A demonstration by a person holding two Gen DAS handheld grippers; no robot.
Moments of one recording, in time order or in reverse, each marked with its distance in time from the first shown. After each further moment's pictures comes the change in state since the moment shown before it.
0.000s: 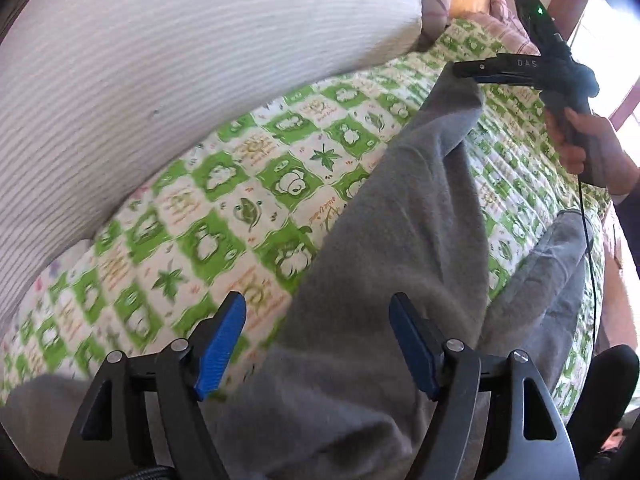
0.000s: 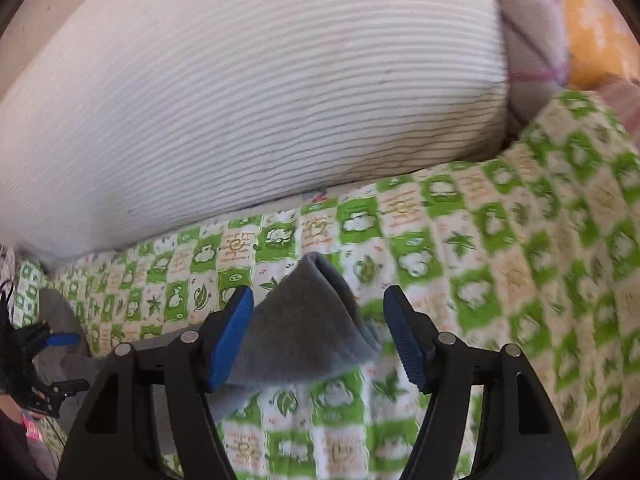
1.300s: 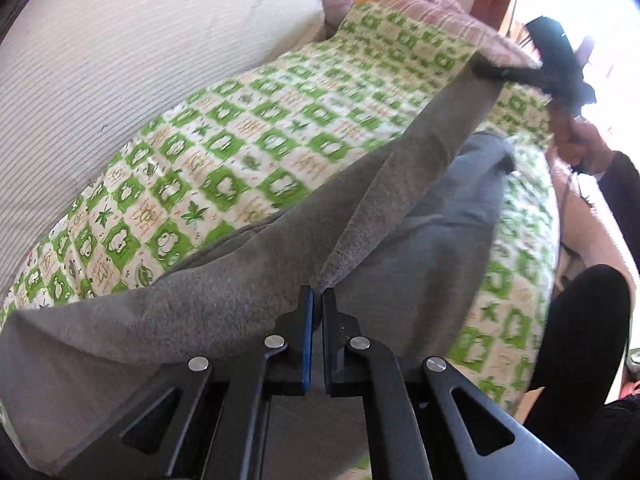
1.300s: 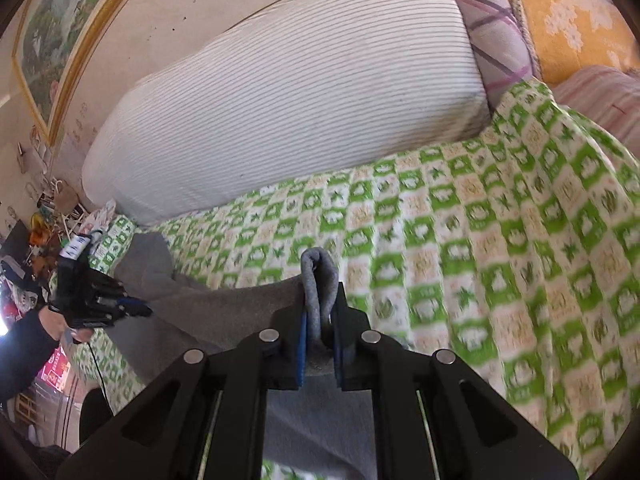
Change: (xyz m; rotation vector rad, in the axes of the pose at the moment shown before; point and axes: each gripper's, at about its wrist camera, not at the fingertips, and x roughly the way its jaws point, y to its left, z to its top) left arm -0.072 -0.127 -0.099 0.138 -0.082 -0.039; right arm -0.159 -0.052 -0.169 -0.069 -0.184 0.267
